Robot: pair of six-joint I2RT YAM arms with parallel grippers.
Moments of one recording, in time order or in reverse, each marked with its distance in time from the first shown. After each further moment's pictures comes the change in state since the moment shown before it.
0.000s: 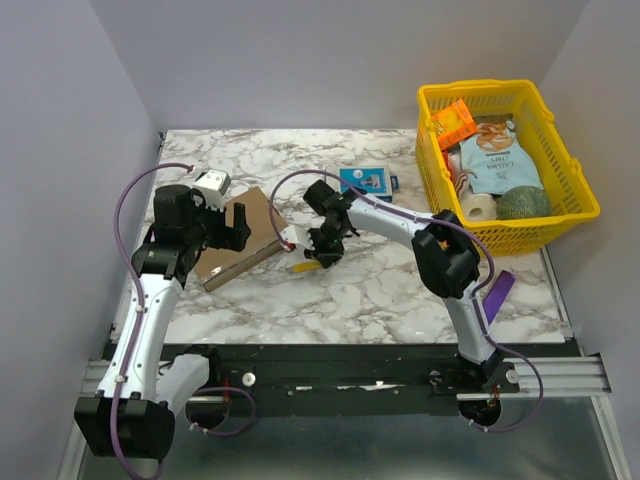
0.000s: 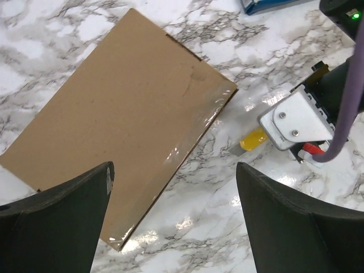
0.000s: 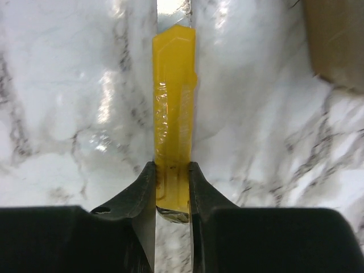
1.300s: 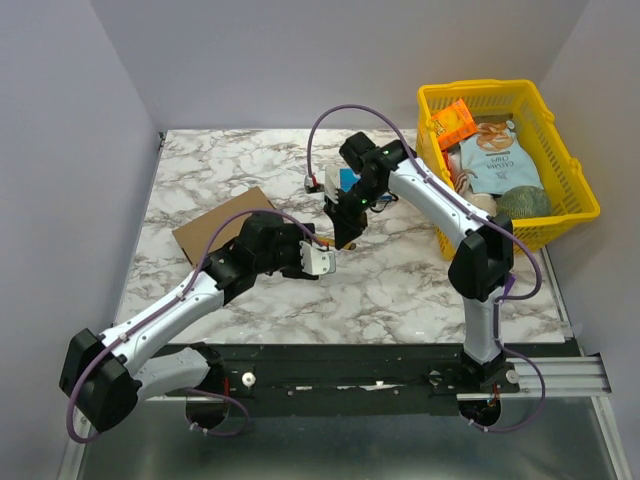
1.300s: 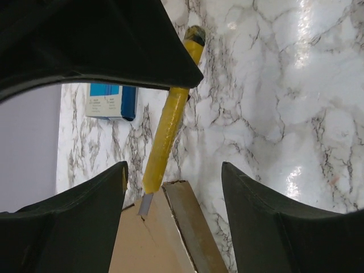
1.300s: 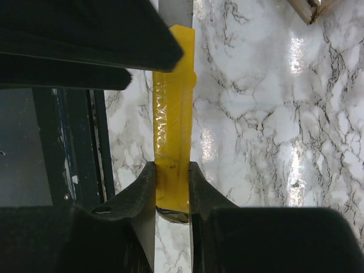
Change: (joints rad) left arm -0.641 0.119 -0.135 0.302 0.020 0.858; right arm -0.148 -0.166 0.225 -0.434 -0.314 0.341
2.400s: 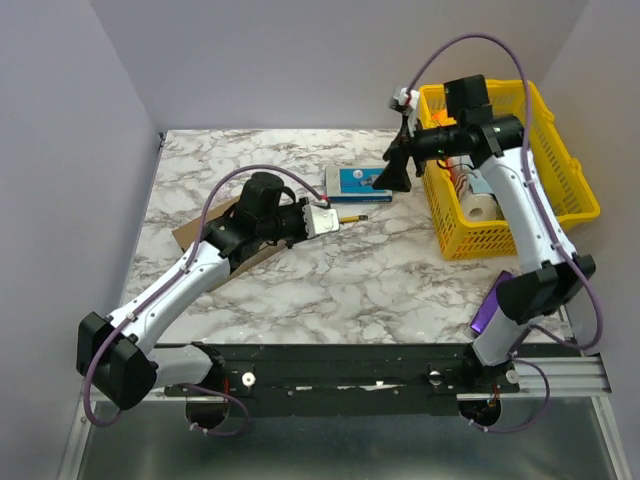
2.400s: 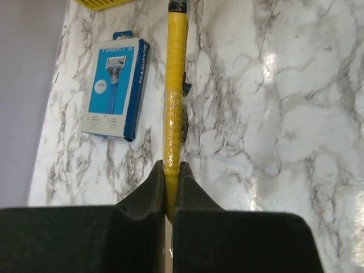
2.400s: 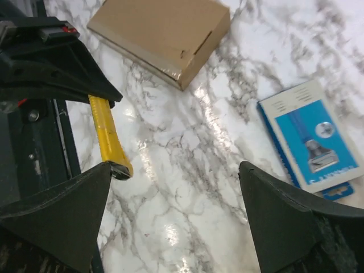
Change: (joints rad) left arm 0.080 0.163 0.257 -0.093 0.132 -0.149; right arm -0.298 -0.273 0.064 0.188 -0.125 0.210
